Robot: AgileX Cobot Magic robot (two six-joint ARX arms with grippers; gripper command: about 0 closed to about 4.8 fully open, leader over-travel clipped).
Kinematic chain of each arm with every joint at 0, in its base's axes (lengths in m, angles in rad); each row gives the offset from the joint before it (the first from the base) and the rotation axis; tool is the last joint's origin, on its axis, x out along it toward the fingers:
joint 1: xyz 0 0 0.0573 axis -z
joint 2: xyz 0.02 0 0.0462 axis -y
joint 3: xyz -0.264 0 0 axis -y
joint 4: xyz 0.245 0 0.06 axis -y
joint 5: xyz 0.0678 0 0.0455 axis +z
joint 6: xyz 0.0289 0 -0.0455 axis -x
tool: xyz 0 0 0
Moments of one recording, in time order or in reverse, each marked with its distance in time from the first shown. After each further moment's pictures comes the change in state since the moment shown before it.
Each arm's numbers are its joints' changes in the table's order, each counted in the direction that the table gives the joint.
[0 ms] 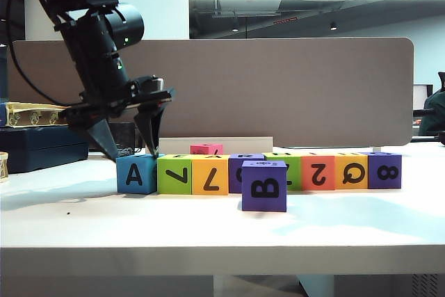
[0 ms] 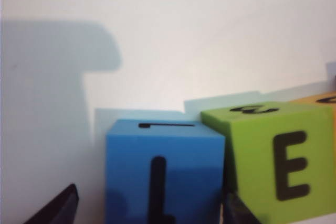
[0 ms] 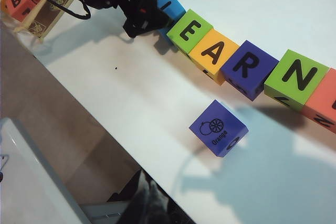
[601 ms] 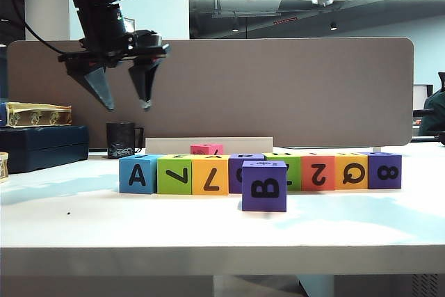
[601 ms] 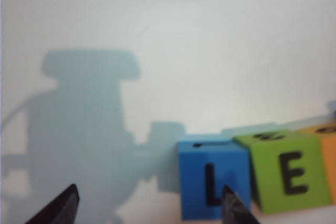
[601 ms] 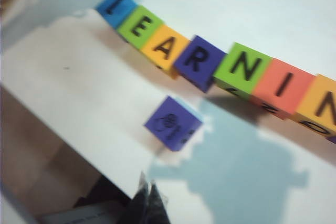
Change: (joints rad) left arm -0.008 0.003 0.267 -0.222 0.143 -0.089; right arm 0.000 -0.021 0.000 0.002 -0.164 0.001
